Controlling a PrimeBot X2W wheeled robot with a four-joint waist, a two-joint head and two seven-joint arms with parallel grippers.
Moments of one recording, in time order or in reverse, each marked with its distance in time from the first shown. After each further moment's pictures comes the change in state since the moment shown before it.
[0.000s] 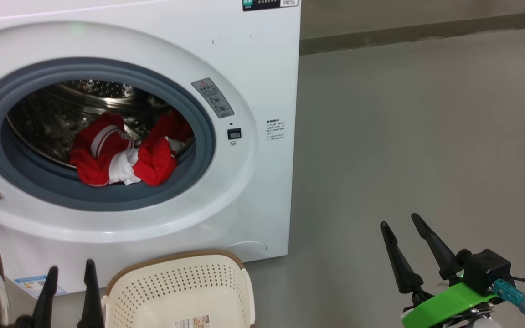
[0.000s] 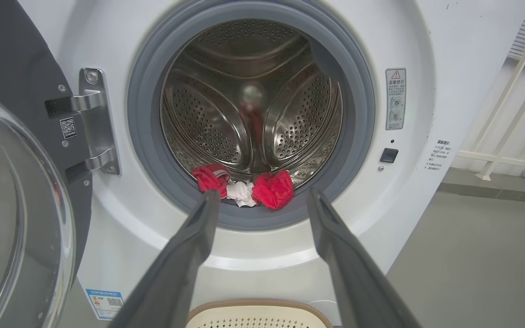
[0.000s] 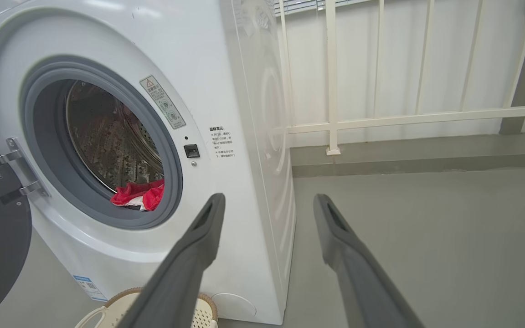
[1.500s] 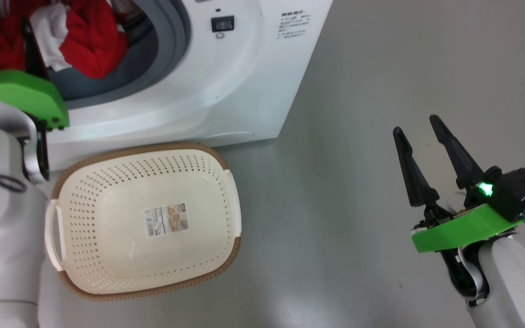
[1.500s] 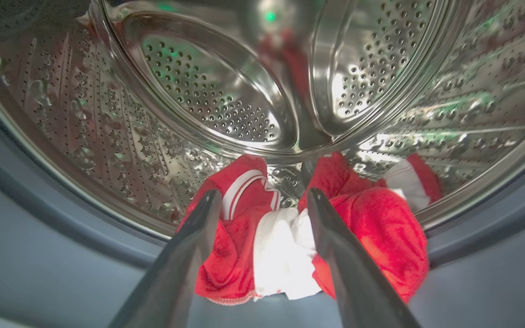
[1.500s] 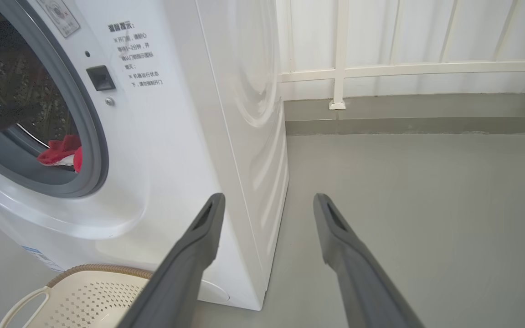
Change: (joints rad) left arm -1.045 0.128 -0.143 0.662 0.172 0.174 0.094; right arm -0.256 -0.051 -0.011 -0.072 0.000 0.000 0.000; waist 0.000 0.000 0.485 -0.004
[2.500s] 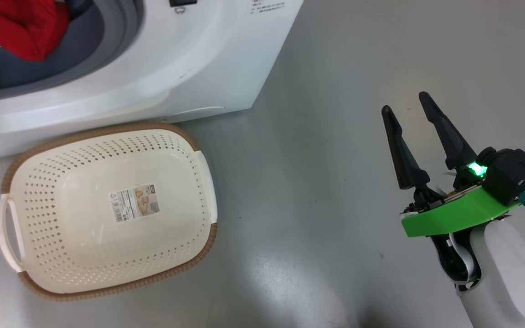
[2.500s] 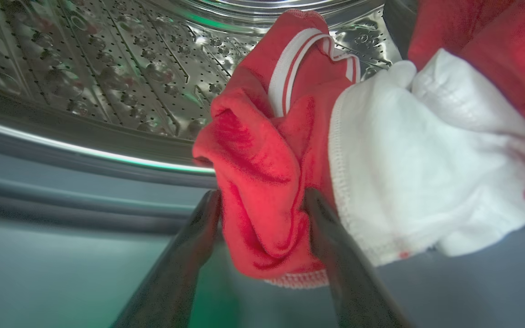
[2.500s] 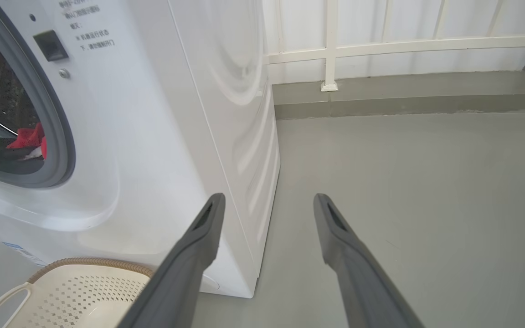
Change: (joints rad) left arm -0.239 0.175 -0.133 0.360 0.167 0.109 0.200; right arm -0.077 0.021 0.028 -0.005 0.015 0.000 0.000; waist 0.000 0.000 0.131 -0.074
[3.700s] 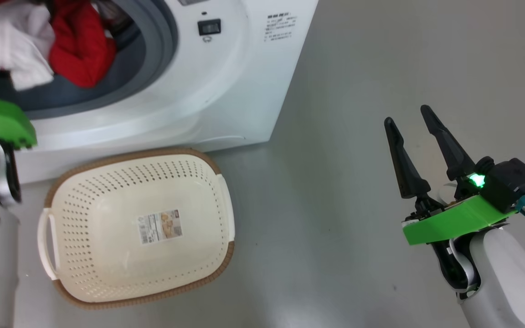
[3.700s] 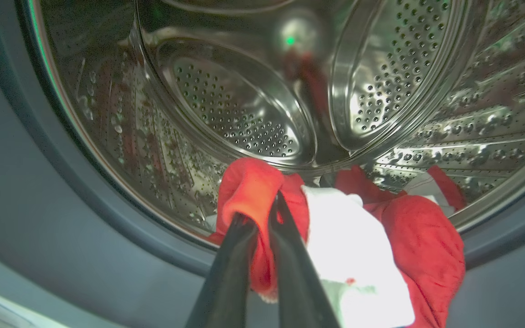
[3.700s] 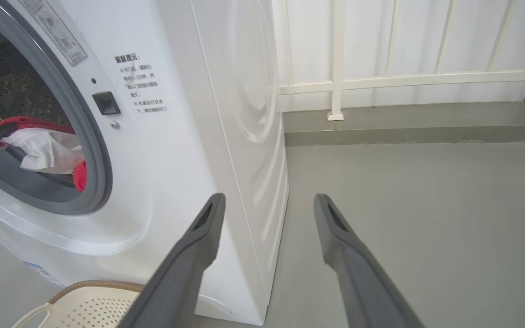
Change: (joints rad) left arm 0.274 -0.082 0.132 -0.337 -0.221 -0.095 -0.294; right arm 0.029 0.004 -0.012 0.027 -0.005 0.000 0.000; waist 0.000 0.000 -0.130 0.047
